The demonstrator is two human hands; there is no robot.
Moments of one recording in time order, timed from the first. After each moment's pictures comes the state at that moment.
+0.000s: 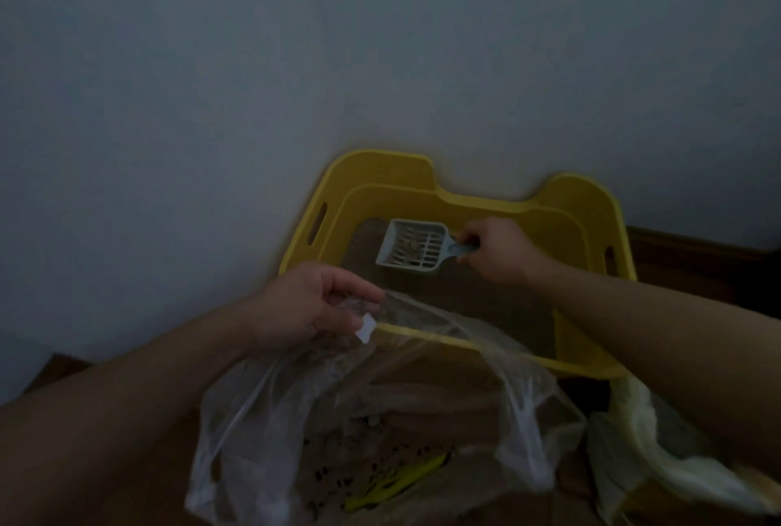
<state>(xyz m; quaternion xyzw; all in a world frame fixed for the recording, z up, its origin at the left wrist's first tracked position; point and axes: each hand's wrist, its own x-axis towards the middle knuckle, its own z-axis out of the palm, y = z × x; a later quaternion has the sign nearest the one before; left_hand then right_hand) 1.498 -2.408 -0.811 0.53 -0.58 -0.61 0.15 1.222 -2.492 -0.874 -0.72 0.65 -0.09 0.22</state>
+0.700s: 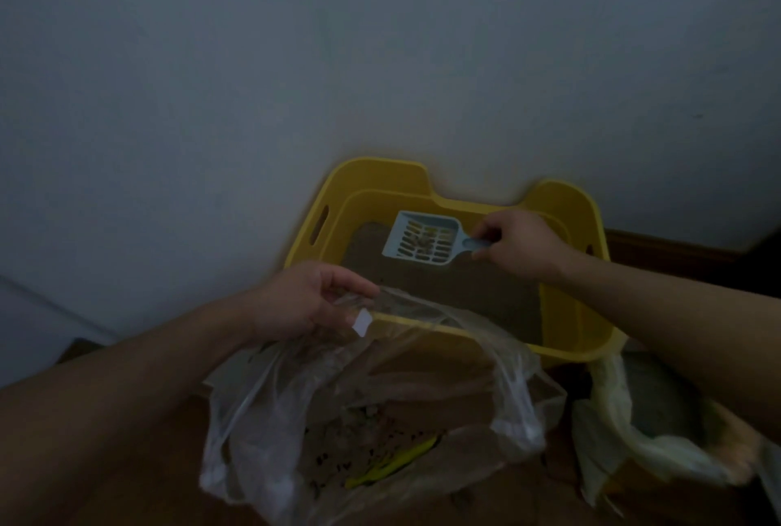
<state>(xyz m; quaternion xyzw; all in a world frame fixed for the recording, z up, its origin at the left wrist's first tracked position) 1.500 -2.398 -0.802 0.53 -0.61 -0.58 0.14 1.198 -2.463 -0.831 -0.70 0.65 -0.14 0.24</state>
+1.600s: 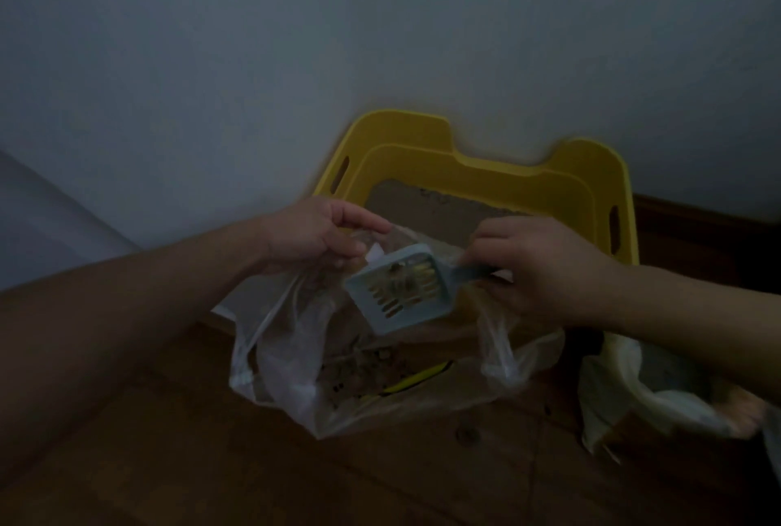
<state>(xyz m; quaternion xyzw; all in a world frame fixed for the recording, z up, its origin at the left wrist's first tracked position) 1.510 -2.406 -0.808 0.51 -0.53 -0.65 0.16 1.215 -2.364 -0.794 -0.94 0.30 -0.15 0.08</state>
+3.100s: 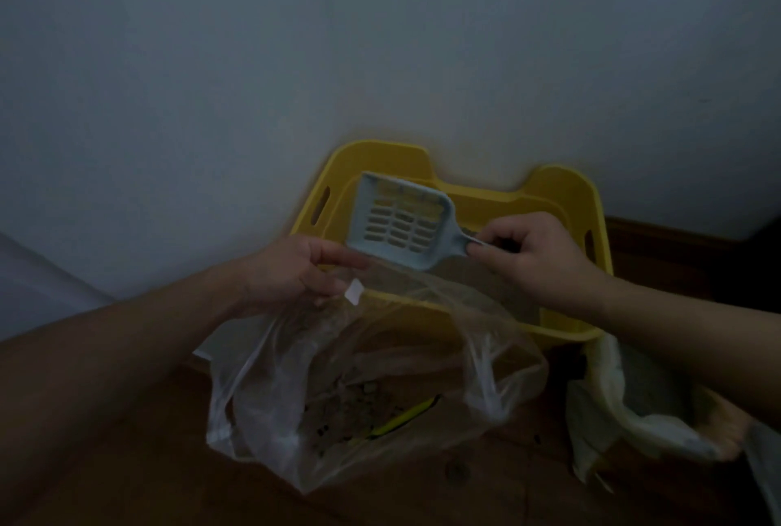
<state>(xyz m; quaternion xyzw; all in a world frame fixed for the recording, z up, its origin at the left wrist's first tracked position) 1.511 -2.406 -0.815 0.50 -0.51 -0.67 0.19 1.202 -2.392 -0.804 -0.74 0.51 -0.31 0.31</state>
